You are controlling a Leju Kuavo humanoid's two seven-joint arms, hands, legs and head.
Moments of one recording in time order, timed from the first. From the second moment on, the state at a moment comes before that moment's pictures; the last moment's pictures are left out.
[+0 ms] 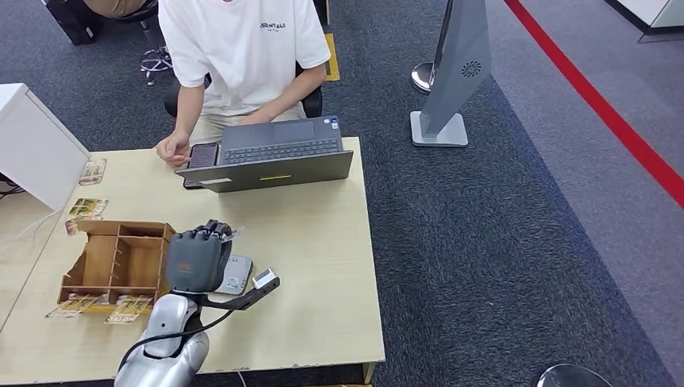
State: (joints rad) left arm -0.26 -0.02 -0.28 -1.11 -1.43 0.65 -0.05; right arm -0.06 0.16 -0.55 -0.19 0.86 -0.16 0.04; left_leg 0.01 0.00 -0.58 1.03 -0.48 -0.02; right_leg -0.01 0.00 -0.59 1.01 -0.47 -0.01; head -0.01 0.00
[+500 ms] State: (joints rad) left arm -0.42 0.05 -0.28 -1.35 -1.46 0.68 -0.05; right arm -0.07 0.16 -0.55 -0.19 0.90 -0.15 0.05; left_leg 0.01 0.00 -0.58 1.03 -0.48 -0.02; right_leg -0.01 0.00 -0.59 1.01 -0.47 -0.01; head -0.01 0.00
